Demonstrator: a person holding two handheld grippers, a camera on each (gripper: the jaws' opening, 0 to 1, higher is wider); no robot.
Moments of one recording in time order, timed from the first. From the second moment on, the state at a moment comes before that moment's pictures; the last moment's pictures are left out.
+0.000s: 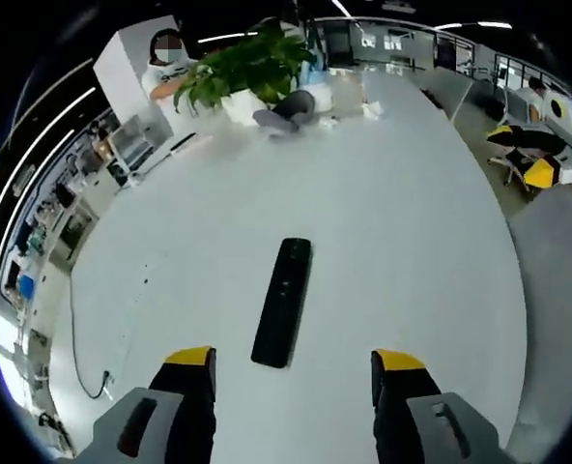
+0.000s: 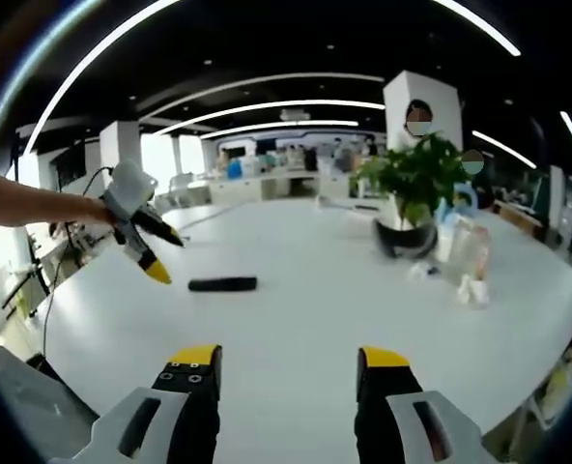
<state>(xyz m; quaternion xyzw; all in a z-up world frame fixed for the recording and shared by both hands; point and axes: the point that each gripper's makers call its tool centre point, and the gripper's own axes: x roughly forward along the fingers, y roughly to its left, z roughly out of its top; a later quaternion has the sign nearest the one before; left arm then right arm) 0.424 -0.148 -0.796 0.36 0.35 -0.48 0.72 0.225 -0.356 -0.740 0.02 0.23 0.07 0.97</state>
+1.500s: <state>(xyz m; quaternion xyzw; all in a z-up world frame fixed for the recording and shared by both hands) 0.451 -0.157 -0.865 0.38 0.44 -0.53 0.61 0.224 -0.353 -0.750 0.01 0.26 0.08 0.96</state>
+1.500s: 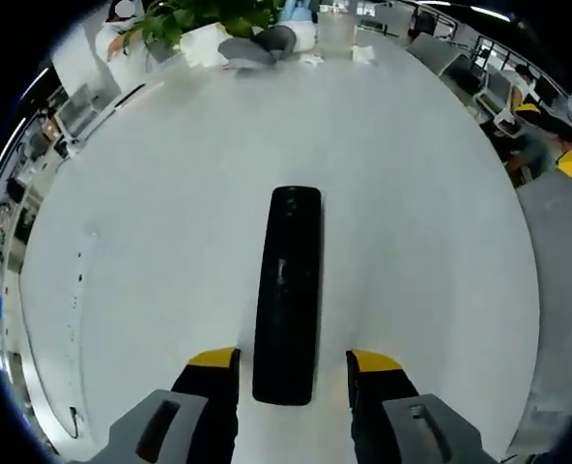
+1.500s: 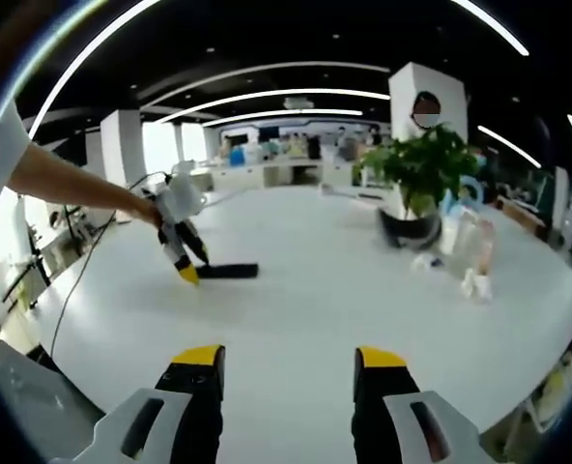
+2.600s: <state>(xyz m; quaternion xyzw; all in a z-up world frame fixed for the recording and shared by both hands) 0.436 -0.159 -0.865 0.37 0.46 -0.49 0.64 0.223 -0.351 -0.744 0.01 0.25 0.08 0.97</state>
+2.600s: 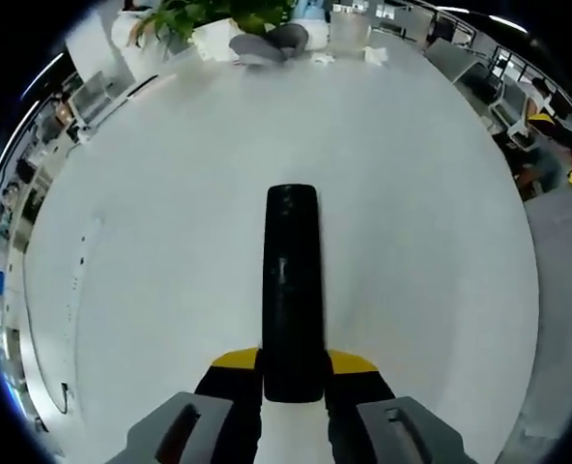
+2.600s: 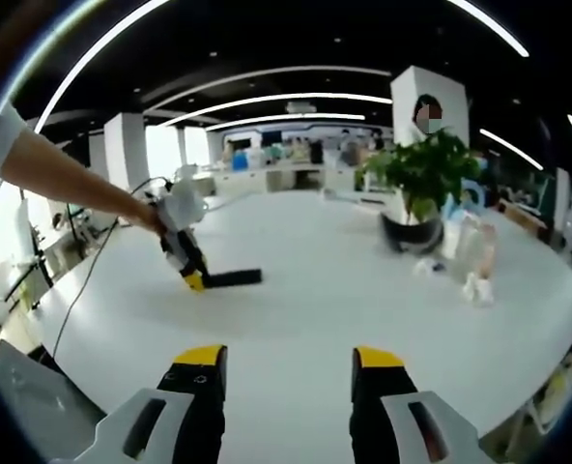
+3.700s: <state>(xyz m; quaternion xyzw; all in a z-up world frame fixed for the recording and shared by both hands) 0.388 -0.165 -0.864 0.40 0.46 -0.50 0.61 0.223 -0.349 -0.740 0.01 0.24 0.09 0.97</state>
